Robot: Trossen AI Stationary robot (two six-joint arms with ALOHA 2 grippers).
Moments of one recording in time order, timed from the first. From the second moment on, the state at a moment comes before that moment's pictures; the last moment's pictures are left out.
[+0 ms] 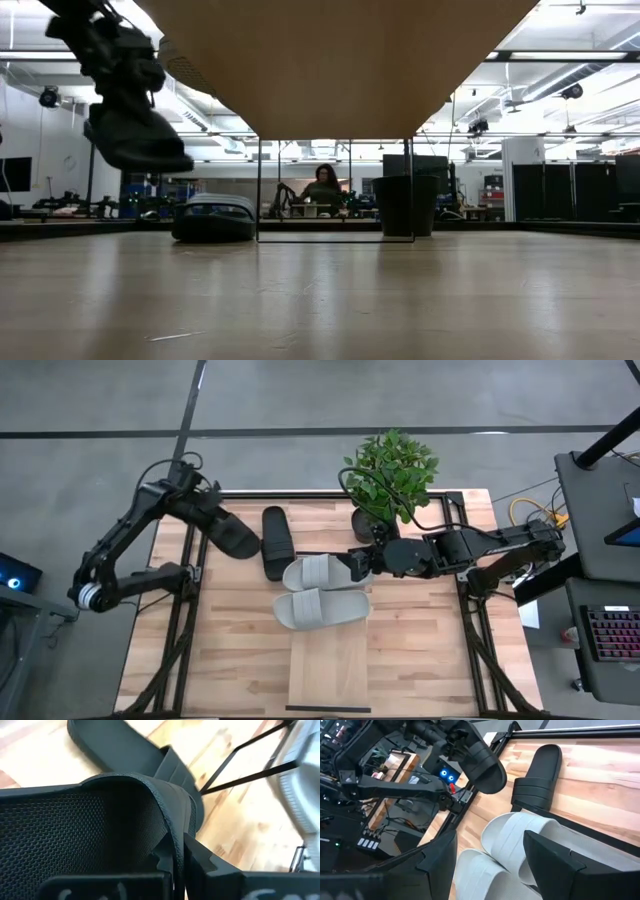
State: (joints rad) left arm 1.14 0.96 0.92 -1.13 0.60 0.18; right arm 0.24 1.44 1.53 -0.65 0.52 1.12
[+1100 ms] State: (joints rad) left arm 1.12 0.83 1.46 -0.89 0.75 -0.38; right arm 0.19 1.44 1.53 -0.27 0.52 0.88
